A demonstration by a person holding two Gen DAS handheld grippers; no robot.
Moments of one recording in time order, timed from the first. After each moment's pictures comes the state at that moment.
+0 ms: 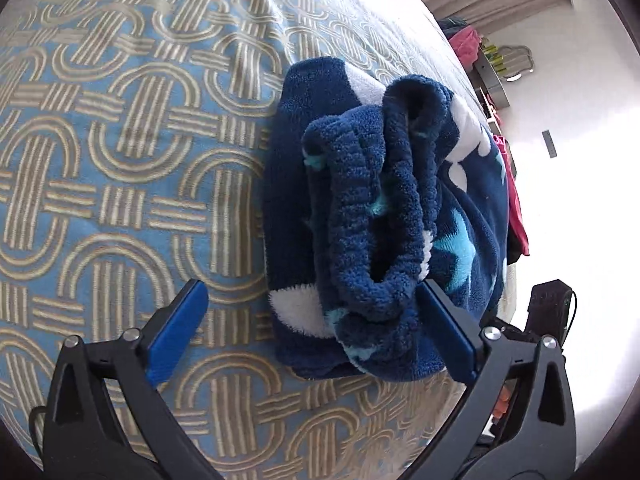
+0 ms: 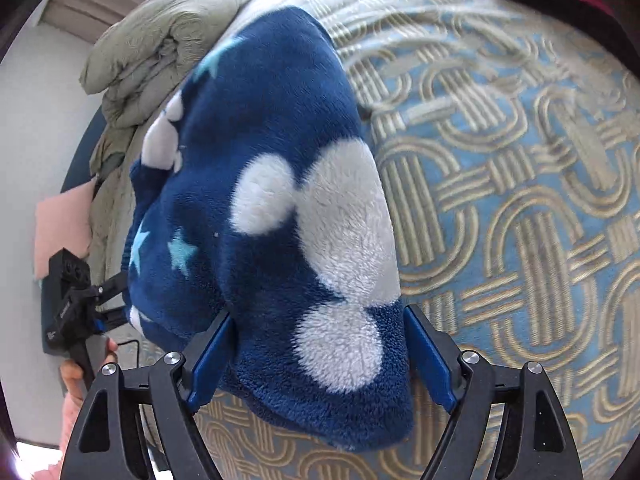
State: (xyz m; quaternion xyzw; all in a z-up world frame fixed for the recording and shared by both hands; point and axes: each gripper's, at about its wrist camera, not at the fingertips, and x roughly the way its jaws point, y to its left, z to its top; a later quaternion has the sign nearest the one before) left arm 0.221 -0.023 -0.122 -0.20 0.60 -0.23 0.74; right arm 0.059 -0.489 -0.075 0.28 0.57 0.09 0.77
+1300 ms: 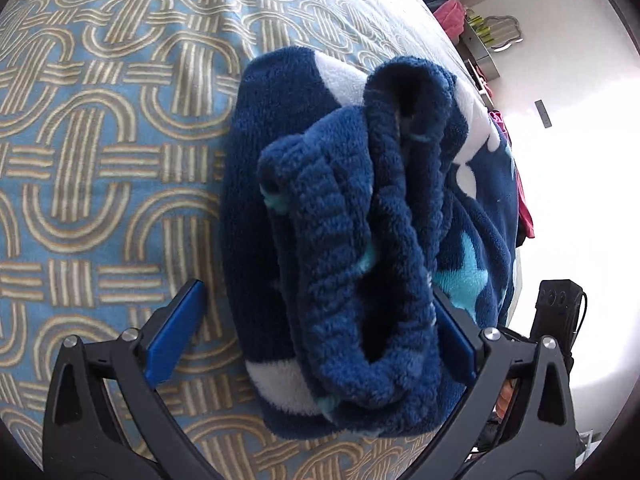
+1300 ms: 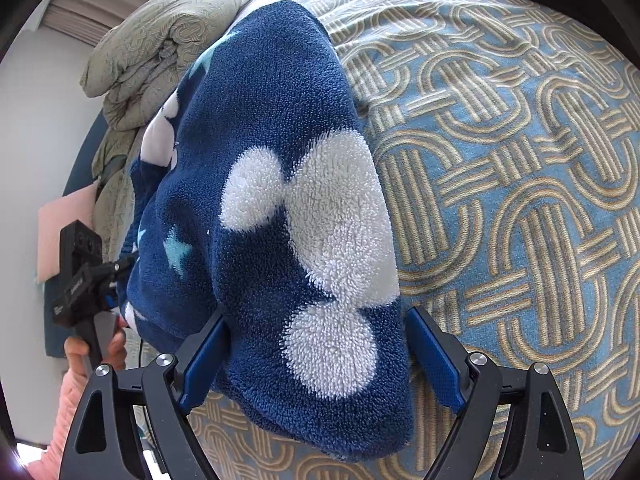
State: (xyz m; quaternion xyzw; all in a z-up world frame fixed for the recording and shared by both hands) left arm 0.264 -0.093 -0.130 -0.18 0.62 -0.27 0.72; right arm 0.059 -0.487 -0.077 0.28 0.57 0.09 0.77
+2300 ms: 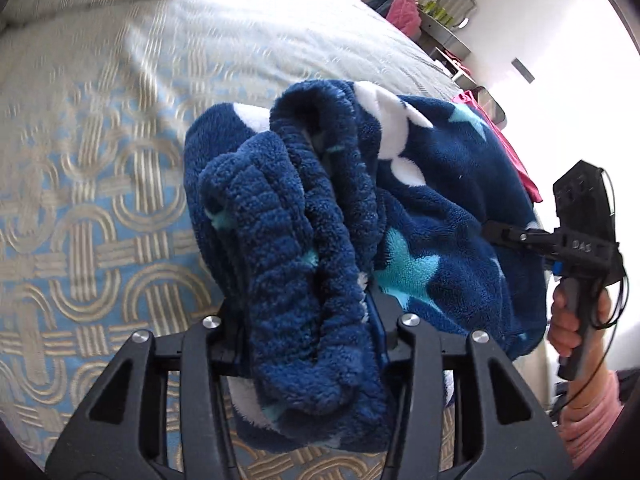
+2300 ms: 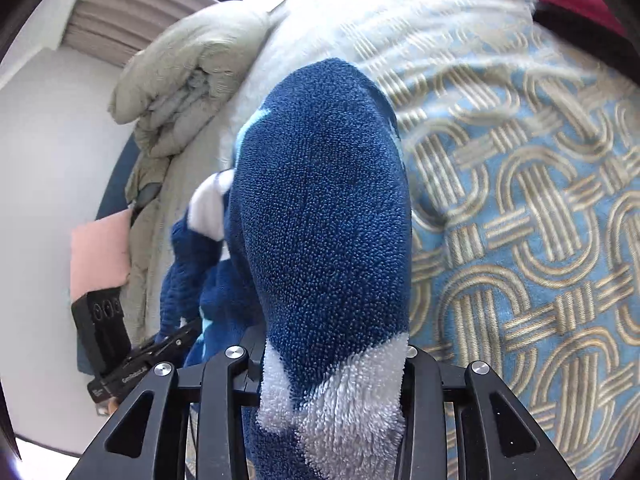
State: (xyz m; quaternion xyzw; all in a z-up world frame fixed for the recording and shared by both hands) left arm 0.248 -0.133 -0.068 -0.05 0.52 -0.30 0.80; right arm 0.124 -0.487 -0.040 0.31 0.52 0.14 0.79
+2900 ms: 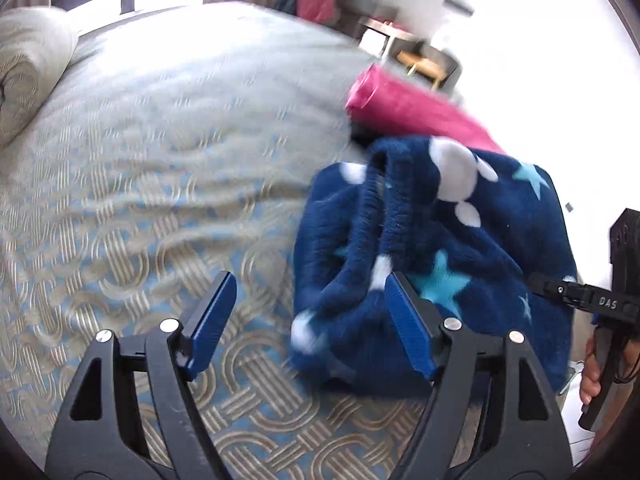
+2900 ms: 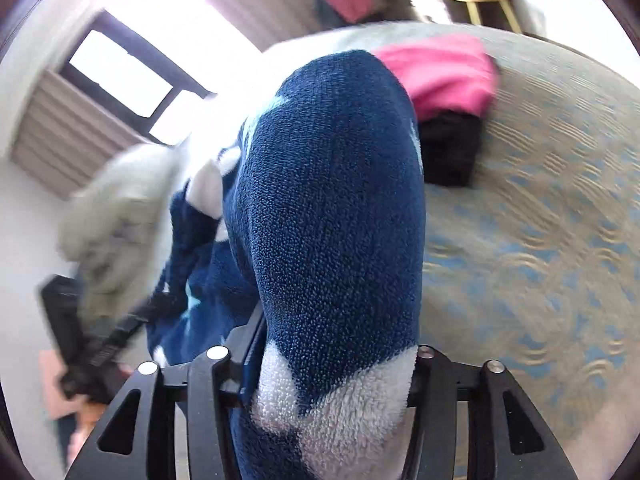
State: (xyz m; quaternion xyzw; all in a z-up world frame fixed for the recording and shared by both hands) left arm 0.287 -0.362 -0.040 0.09 0.48 -0.37 0.79; right arm -0.013 -0.671 -0.016 0.36 0.43 -0.13 0.82
